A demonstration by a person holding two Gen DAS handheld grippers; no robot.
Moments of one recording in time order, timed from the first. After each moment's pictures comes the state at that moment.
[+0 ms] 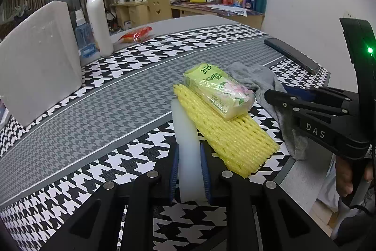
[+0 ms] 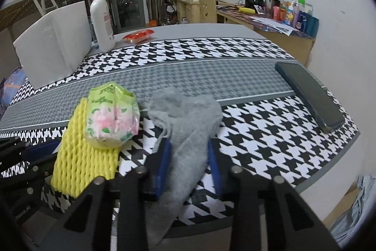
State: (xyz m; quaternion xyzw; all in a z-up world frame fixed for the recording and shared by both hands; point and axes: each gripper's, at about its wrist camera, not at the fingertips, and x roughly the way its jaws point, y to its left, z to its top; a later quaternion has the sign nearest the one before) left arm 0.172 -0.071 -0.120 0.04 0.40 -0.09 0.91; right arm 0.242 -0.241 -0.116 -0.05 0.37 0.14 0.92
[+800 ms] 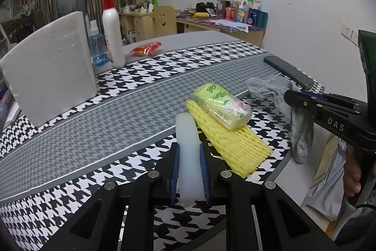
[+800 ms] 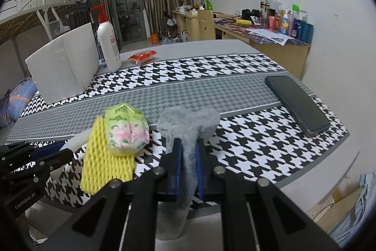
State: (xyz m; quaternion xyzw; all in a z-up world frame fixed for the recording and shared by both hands) left arm 0.147 -0.055 -0.094 0.02 0.36 -0.09 0.93; right arm 0.218 -0.254 -0.084 -0.03 0.34 0.14 0.93
